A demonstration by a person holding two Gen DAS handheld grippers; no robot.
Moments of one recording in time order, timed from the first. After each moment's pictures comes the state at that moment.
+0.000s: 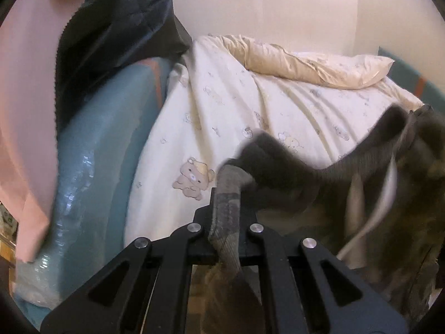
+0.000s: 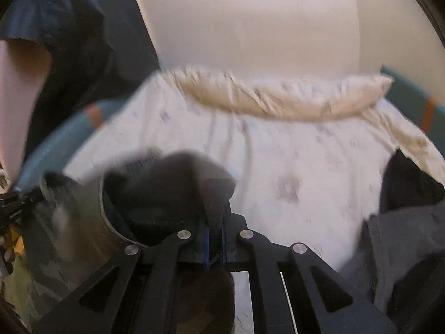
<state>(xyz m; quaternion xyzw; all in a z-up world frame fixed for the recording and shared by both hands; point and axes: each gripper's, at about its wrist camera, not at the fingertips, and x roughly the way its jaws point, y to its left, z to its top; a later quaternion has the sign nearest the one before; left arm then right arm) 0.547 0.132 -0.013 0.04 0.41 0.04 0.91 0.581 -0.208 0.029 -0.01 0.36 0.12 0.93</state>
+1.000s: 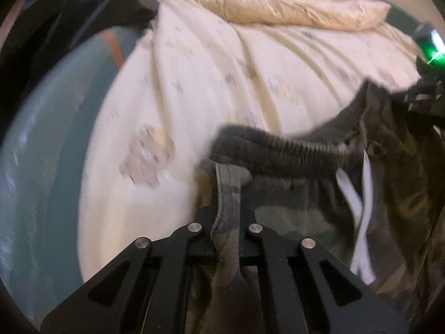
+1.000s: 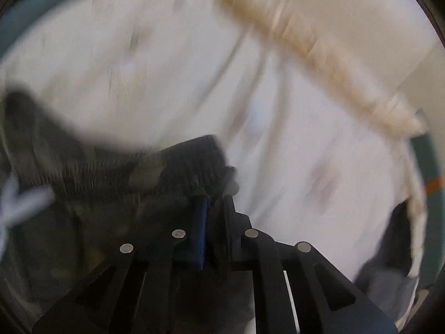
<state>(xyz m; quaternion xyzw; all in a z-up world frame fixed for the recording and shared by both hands) 0.596 0.108 -0.071 0.10 0.48 0.02 0.87 0.669 -0.124 -0.041 -0.23 0.45 0.10 0.86</state>
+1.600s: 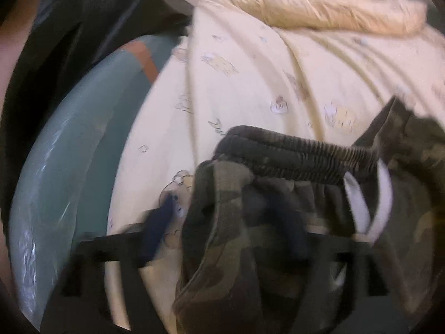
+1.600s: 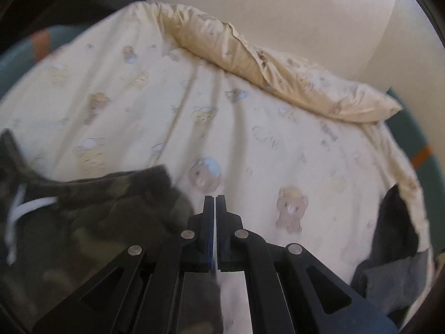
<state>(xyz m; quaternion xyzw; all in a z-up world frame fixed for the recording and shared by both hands) 0.641 0.121 -0.079 0.12 0.46 0.14 0.87 0.684 -0.146 -0.033 -0.14 0.42 0.06 0.89</state>
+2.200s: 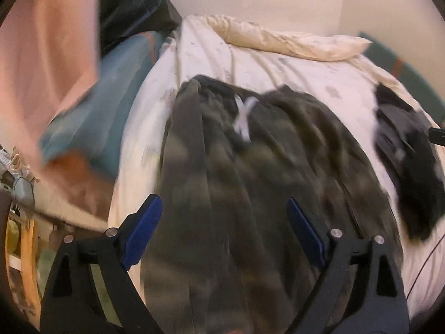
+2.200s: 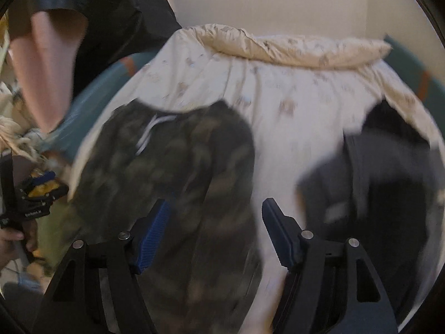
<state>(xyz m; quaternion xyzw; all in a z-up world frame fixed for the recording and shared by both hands) 0.344 0.071 0.010 0.01 0.45 0.01 0.89 0.376 -0.238 0.059 0.01 0.45 0.17 0.88</state>
